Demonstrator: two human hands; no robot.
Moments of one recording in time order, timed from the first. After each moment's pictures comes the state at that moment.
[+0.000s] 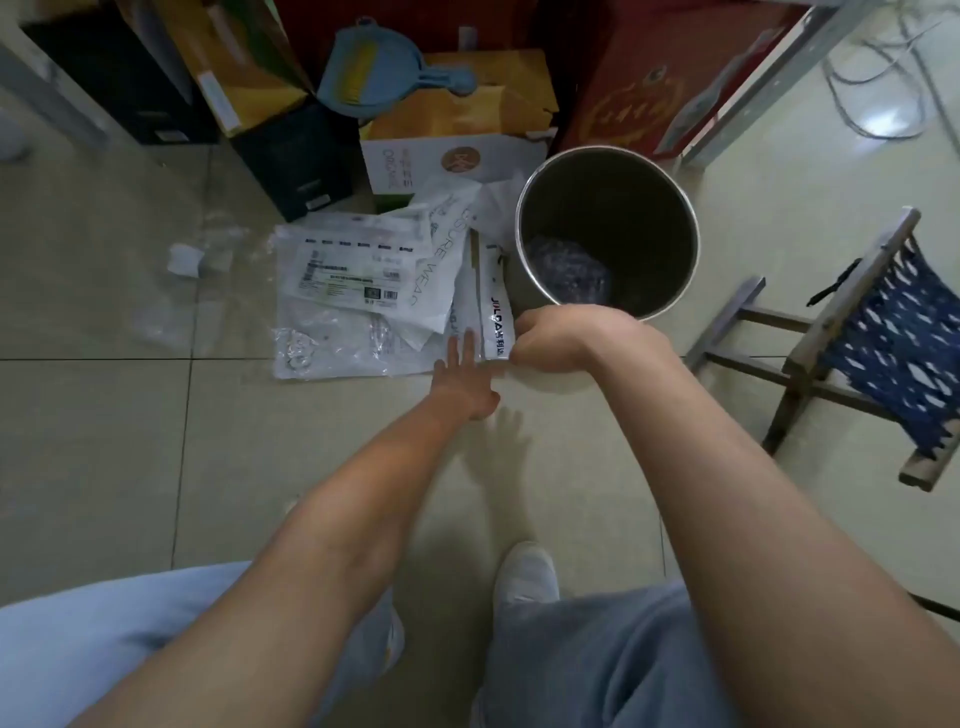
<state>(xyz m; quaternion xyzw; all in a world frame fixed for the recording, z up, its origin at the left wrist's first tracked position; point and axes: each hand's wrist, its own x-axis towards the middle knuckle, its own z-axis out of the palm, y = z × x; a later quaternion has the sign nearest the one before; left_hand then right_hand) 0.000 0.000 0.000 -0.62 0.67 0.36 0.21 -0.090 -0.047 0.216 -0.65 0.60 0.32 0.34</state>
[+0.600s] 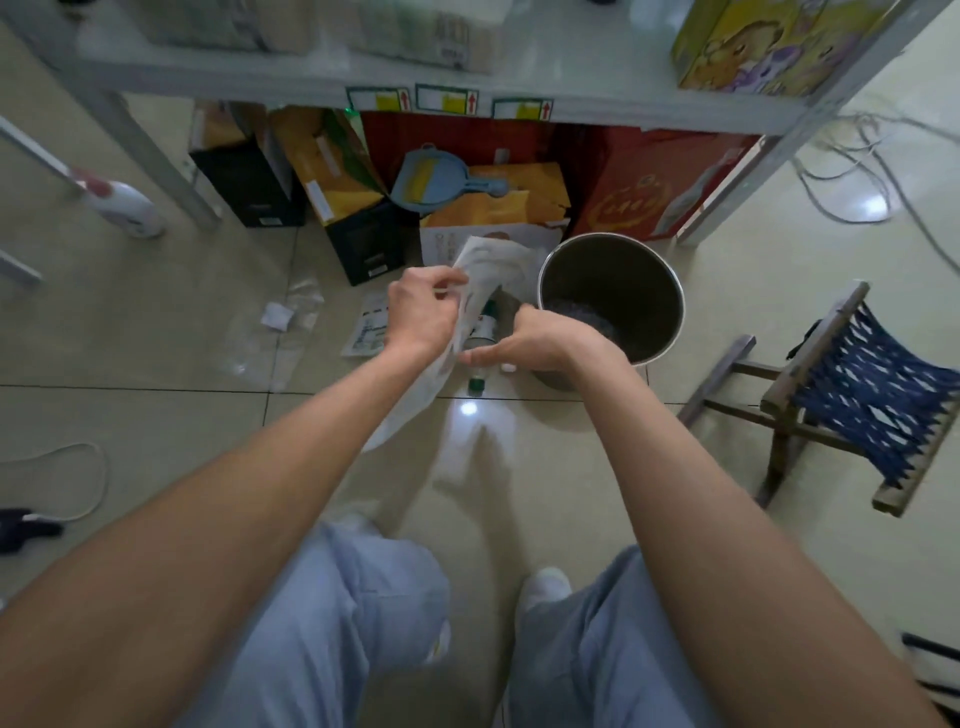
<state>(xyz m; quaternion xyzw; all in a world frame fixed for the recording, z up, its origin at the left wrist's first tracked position) 0.100 -0.014 0.240 -0.73 0.48 0.34 -0.34 -0.044 -0.023 0.310 -0.63 0.62 0.17 0.45</state>
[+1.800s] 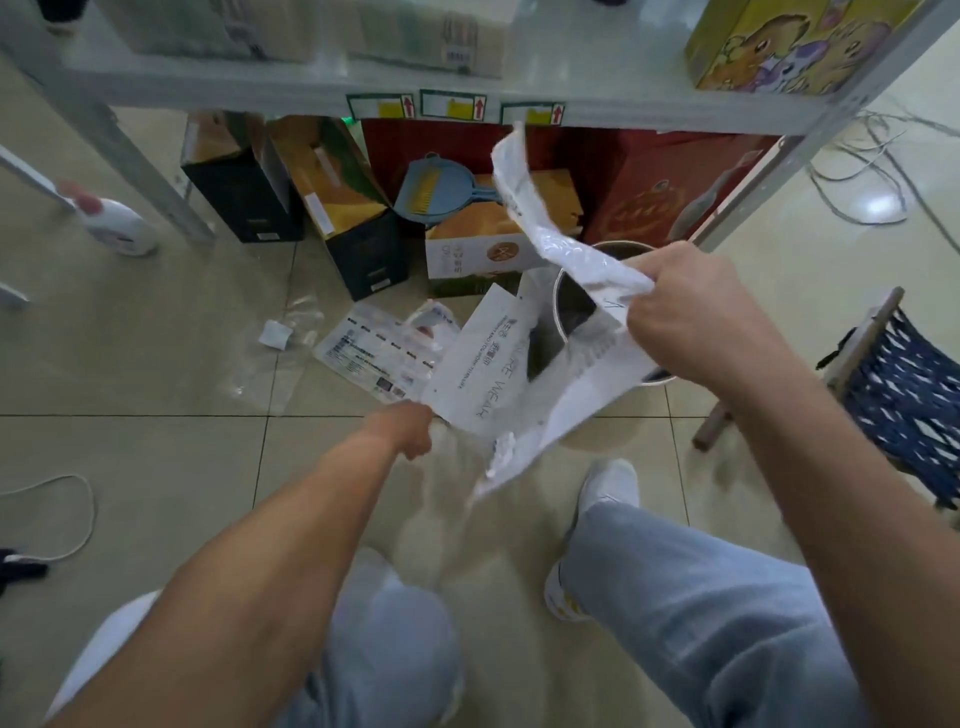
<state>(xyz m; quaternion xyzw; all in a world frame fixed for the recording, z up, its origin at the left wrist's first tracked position) 0.143 0.012 0.114 -0.66 0.59 0.39 0.27 -0.082 -0.019 0.375 -0.69 0.68 -0.05 0.25</state>
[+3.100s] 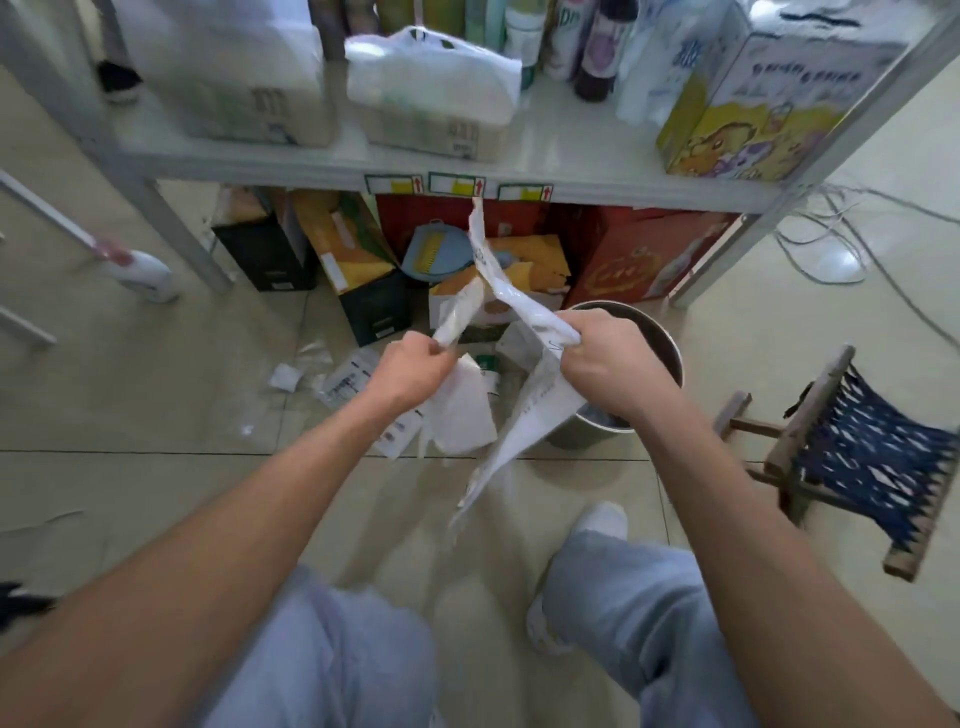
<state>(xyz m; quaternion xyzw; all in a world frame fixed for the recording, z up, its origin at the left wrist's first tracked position) 0.146 -0.038 0.253 -0.76 0.50 0.39 -0.15 -0.057 -0.031 0.377 -0.71 0.63 -0.04 0.32</state>
